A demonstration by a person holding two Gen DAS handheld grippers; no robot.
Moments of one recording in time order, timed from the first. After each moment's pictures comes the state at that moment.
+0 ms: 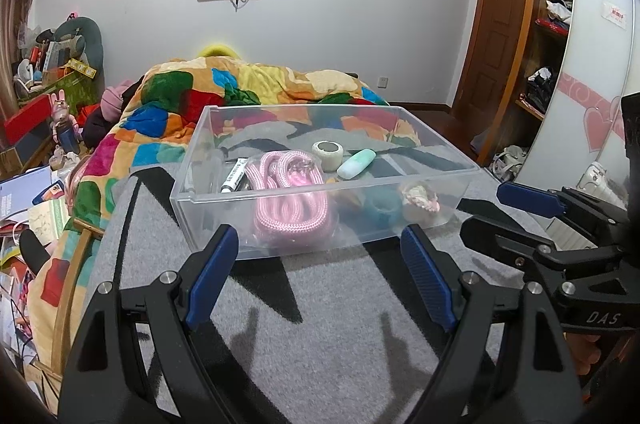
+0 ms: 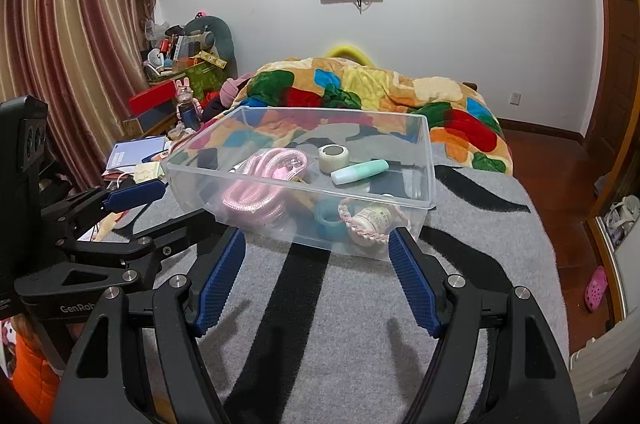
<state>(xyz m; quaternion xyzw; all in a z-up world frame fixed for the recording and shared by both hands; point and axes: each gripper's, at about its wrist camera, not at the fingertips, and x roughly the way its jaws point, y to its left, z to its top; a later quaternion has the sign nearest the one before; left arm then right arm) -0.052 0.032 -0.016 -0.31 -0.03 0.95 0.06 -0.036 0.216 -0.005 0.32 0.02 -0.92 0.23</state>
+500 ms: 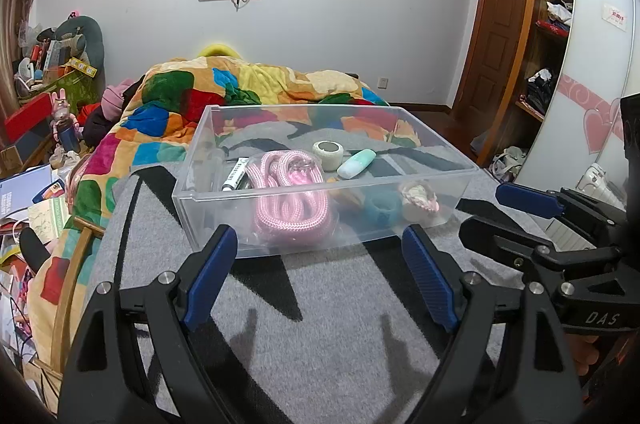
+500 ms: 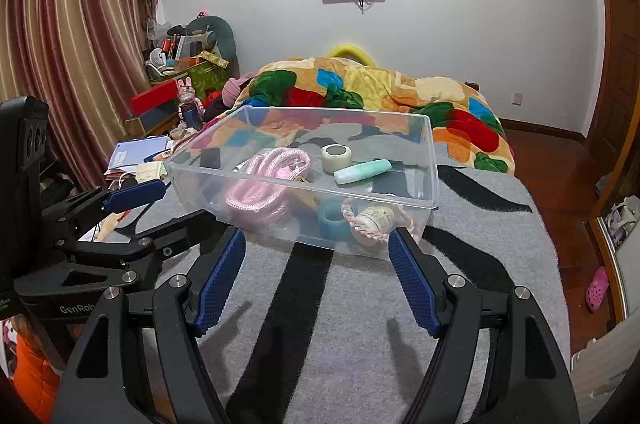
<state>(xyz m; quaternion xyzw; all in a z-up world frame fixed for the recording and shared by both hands) -0.051 0.032 -0.016 -0.31 -0.03 0.95 0.06 -0.034 0.216 -0.006 0.32 0.02 -0.92 0.23</state>
